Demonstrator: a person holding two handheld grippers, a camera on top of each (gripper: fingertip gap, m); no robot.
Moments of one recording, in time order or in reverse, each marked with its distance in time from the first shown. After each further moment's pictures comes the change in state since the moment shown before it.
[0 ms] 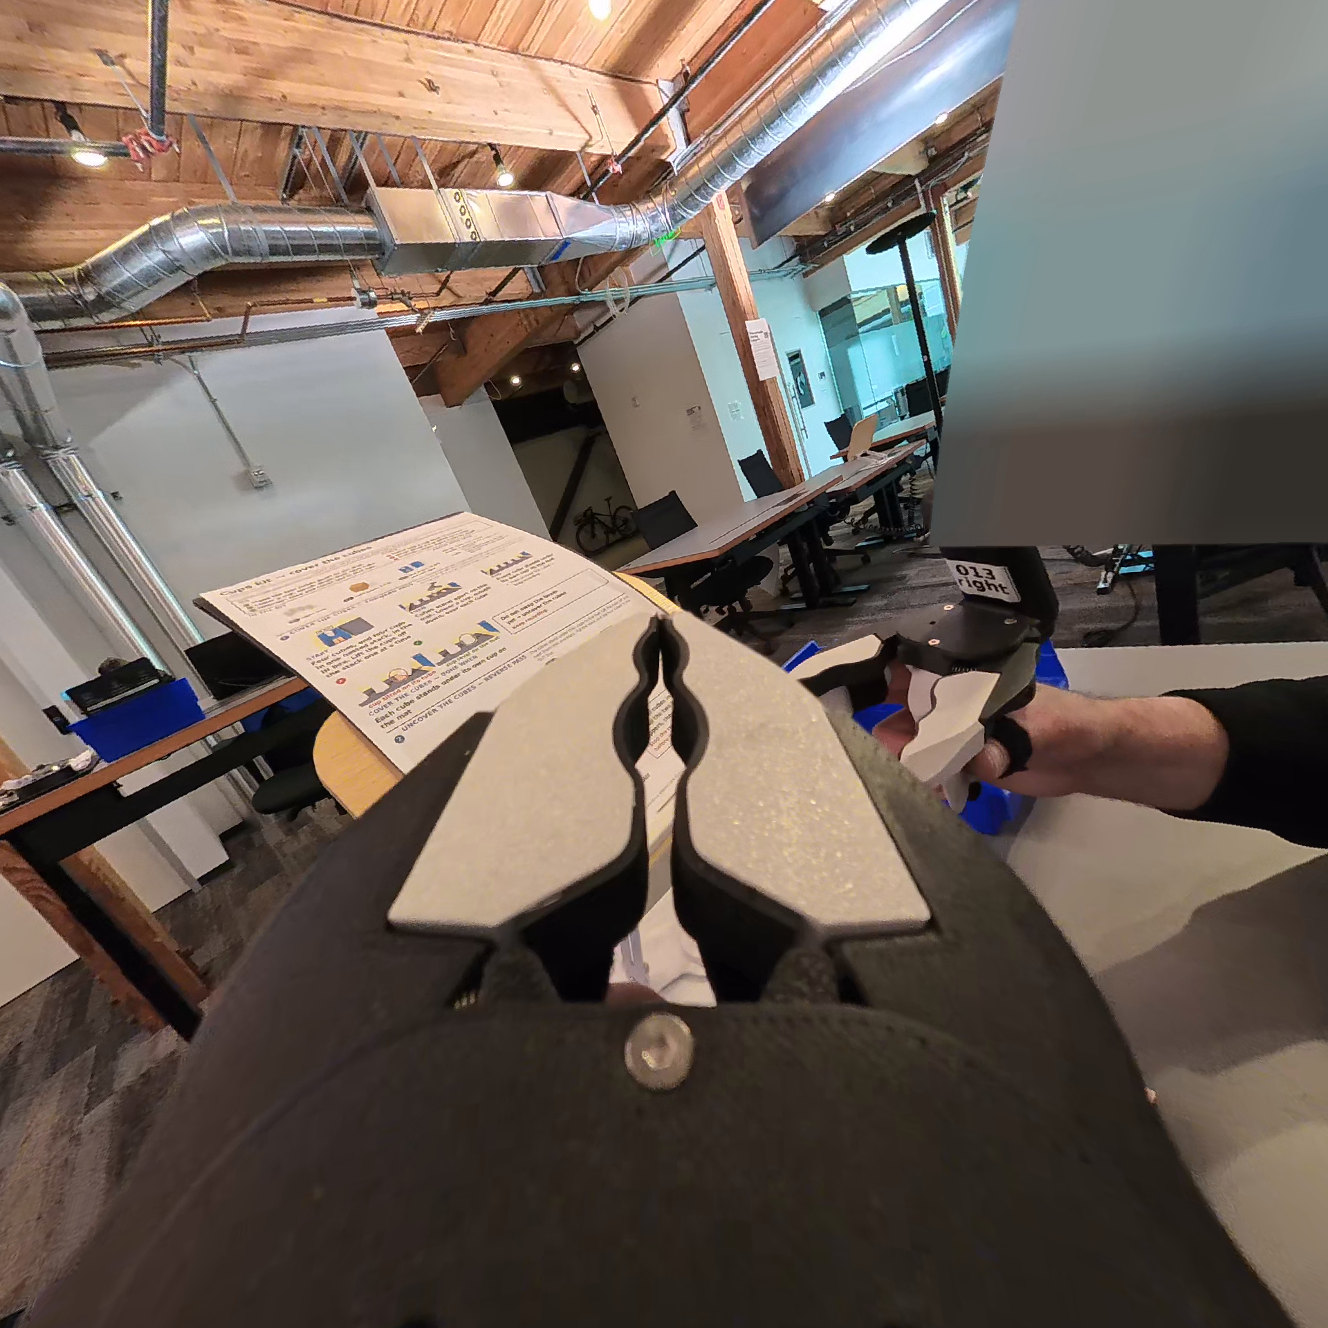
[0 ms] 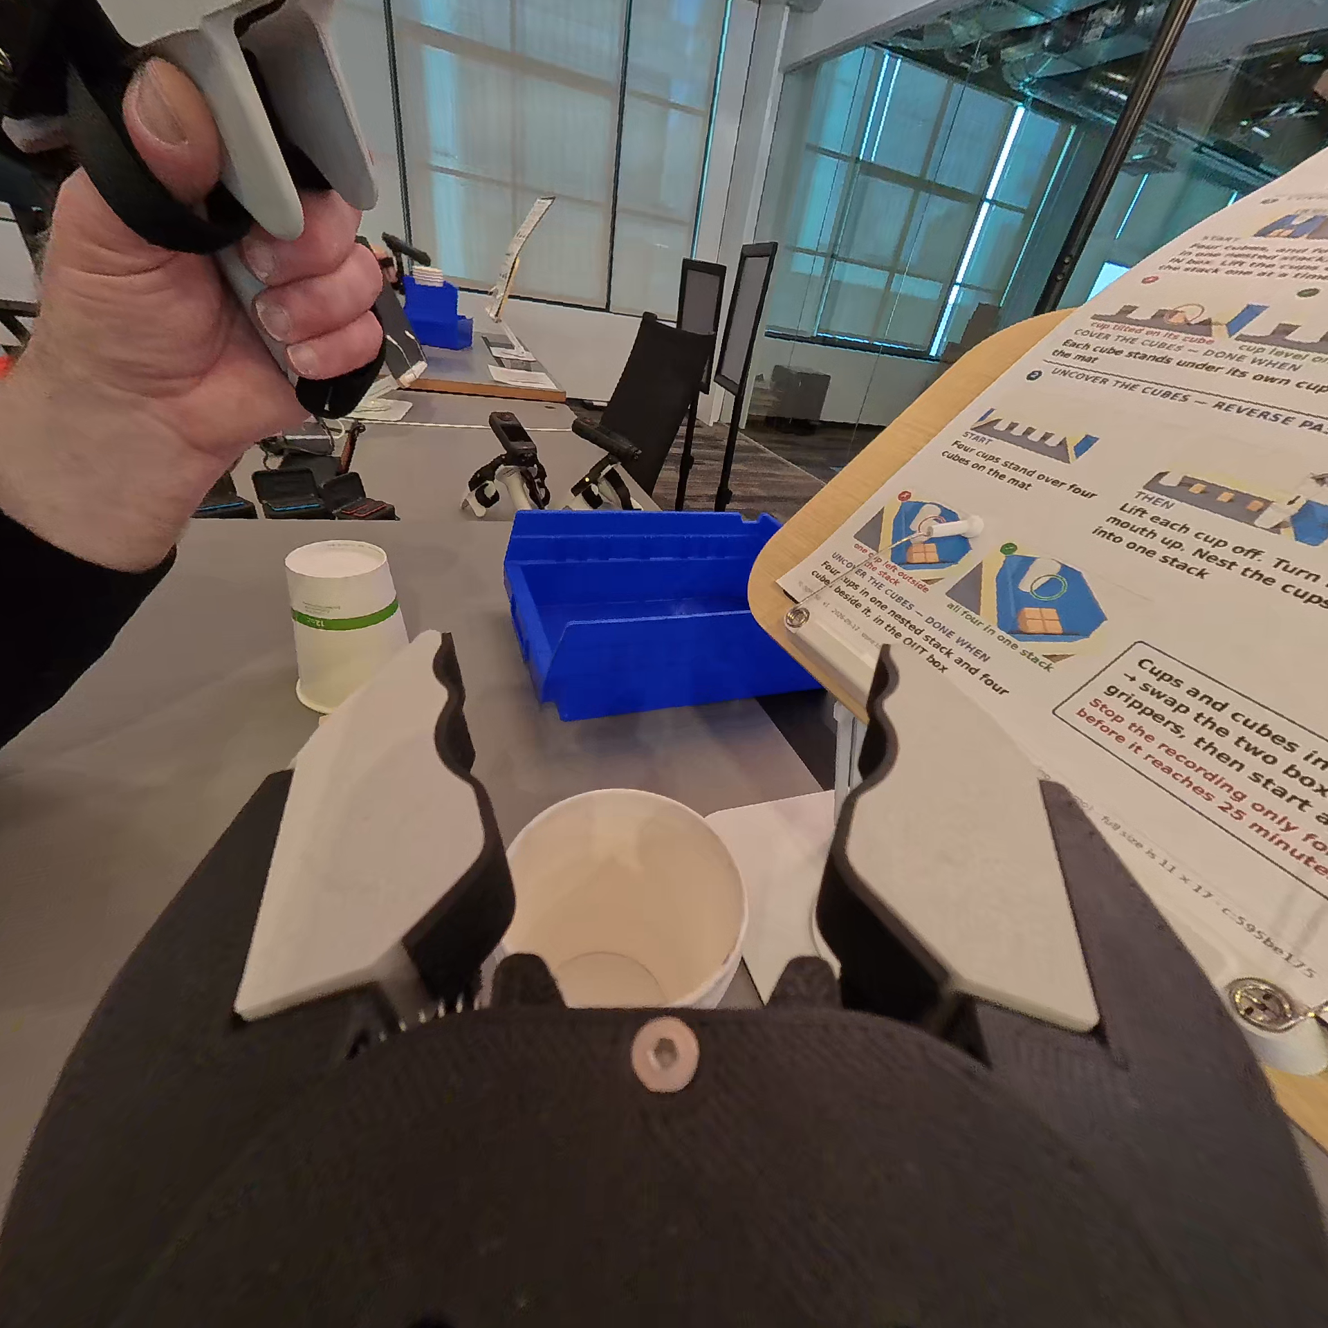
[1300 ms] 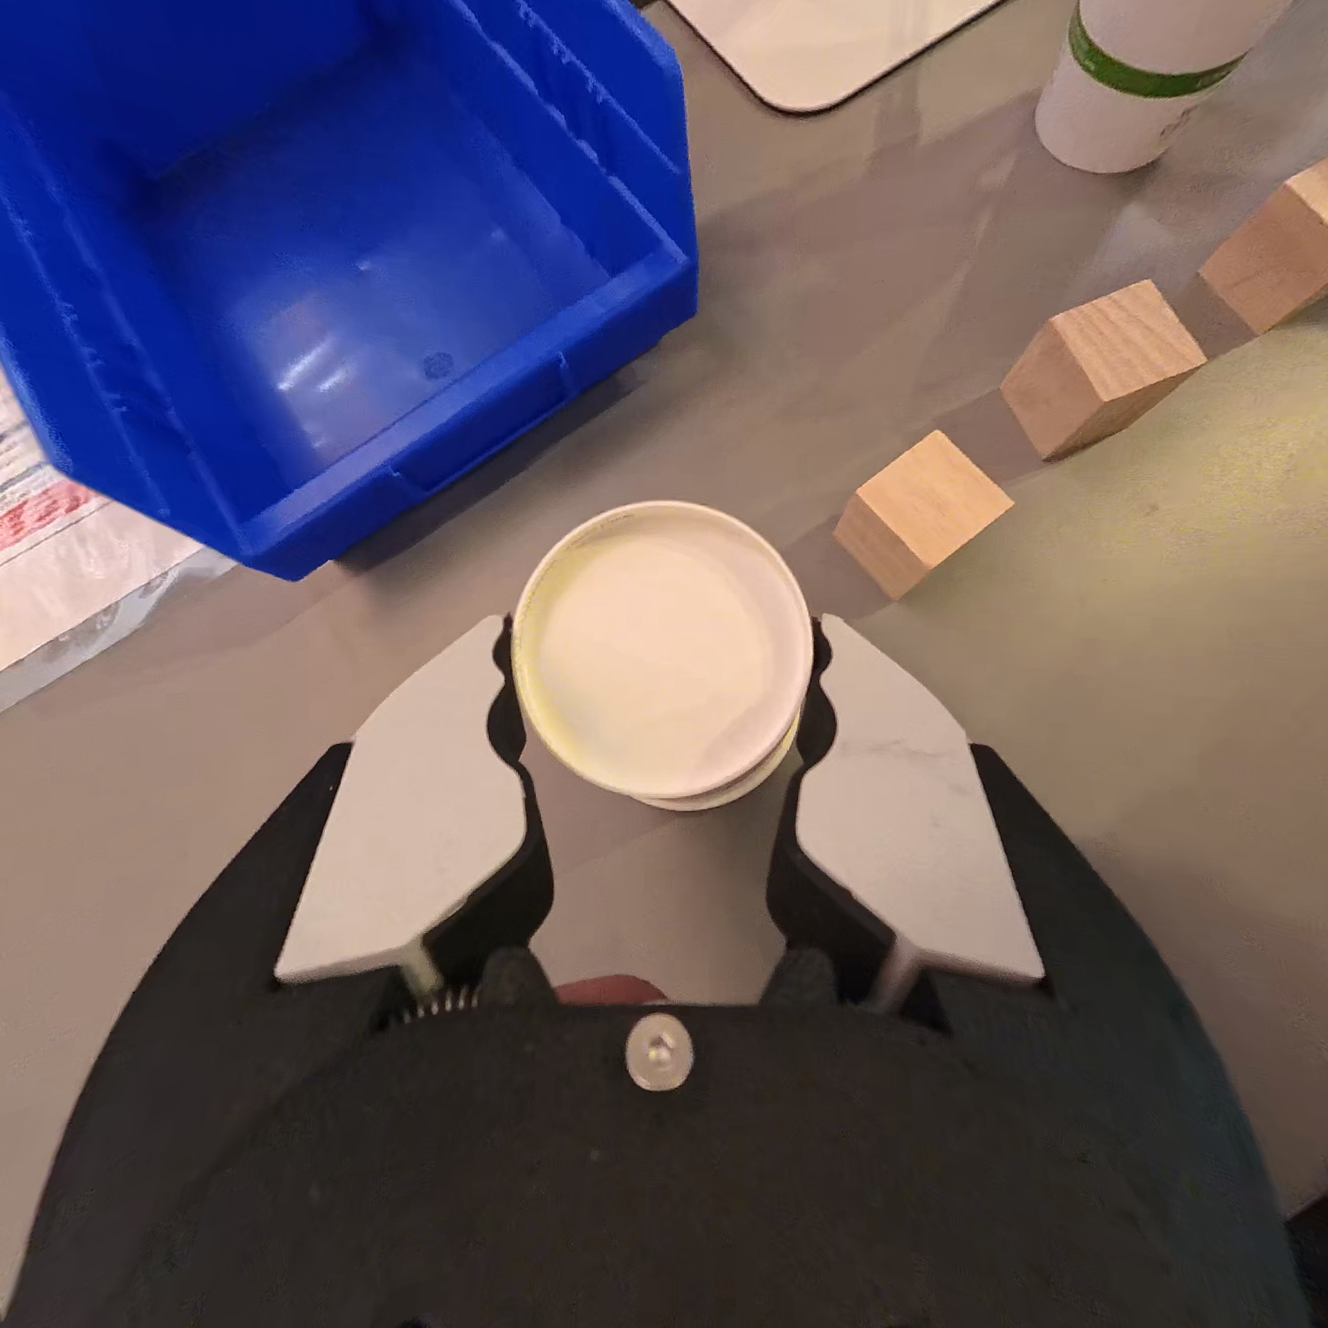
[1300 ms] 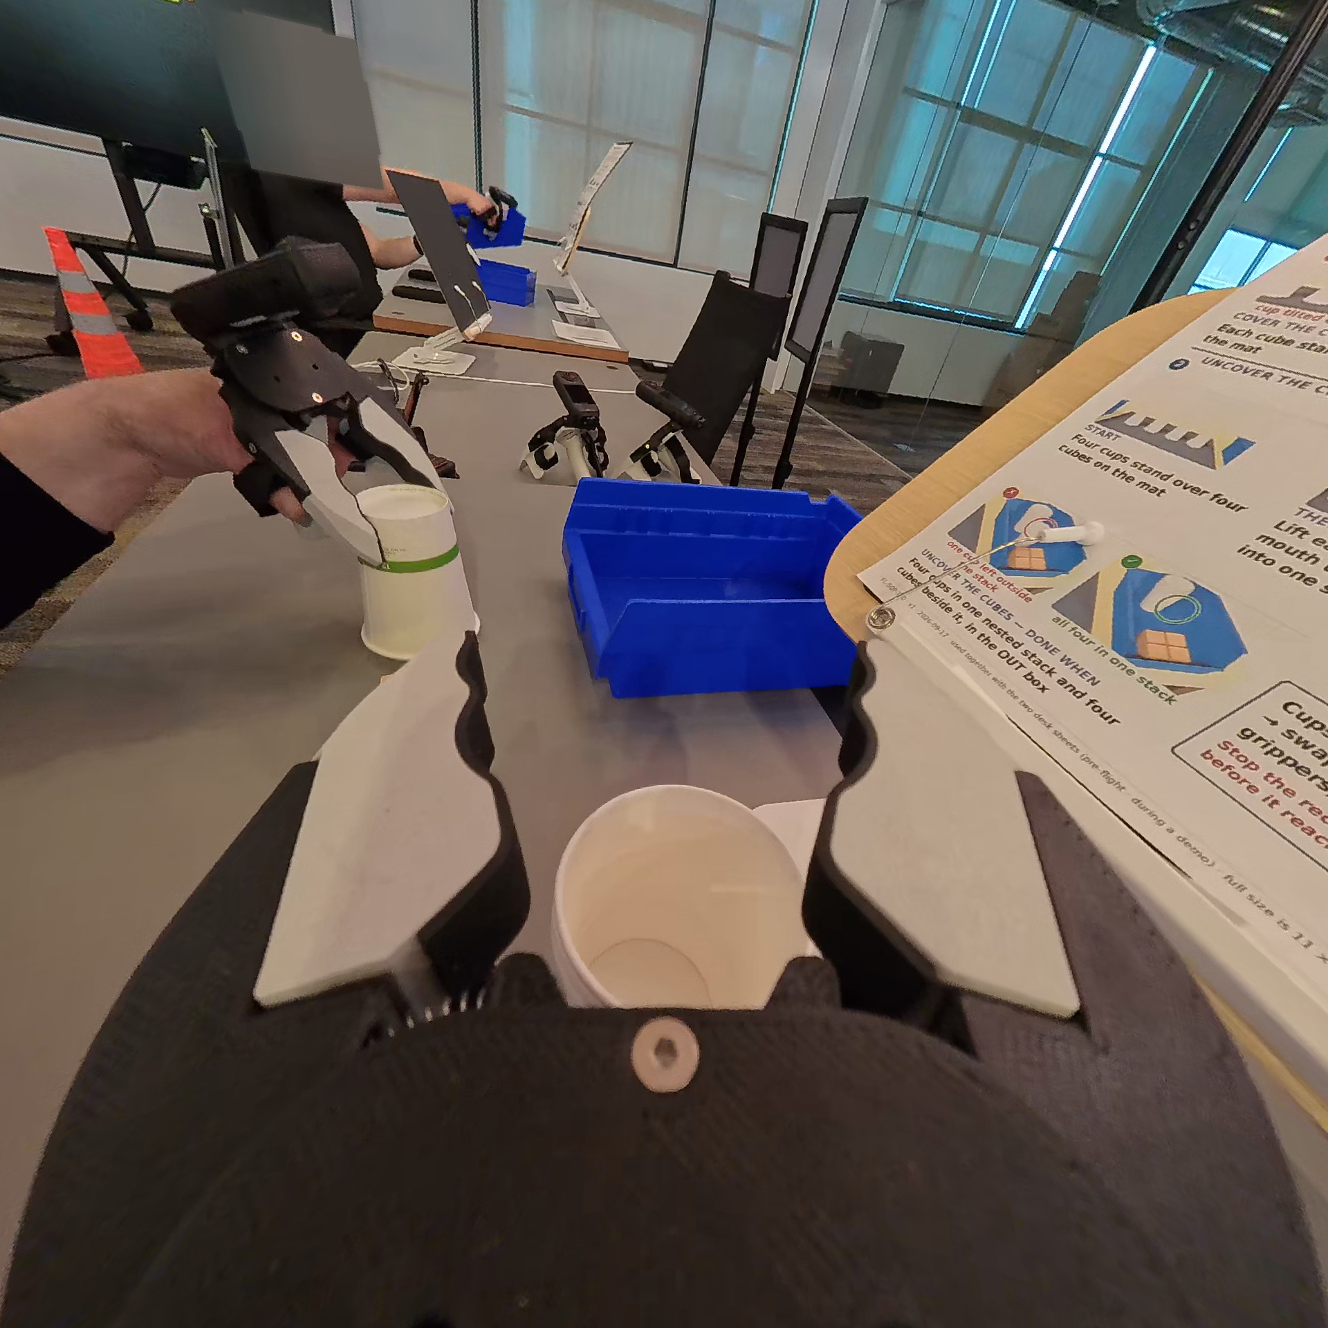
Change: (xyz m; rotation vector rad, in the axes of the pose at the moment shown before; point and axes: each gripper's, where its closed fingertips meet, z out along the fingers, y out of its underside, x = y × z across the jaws) left arm -0.002 0.239 -0.234 -1.075 -0.128 -0.338; right arm -0.026 0.006 0.009 -0.053 -0.097 -0.028
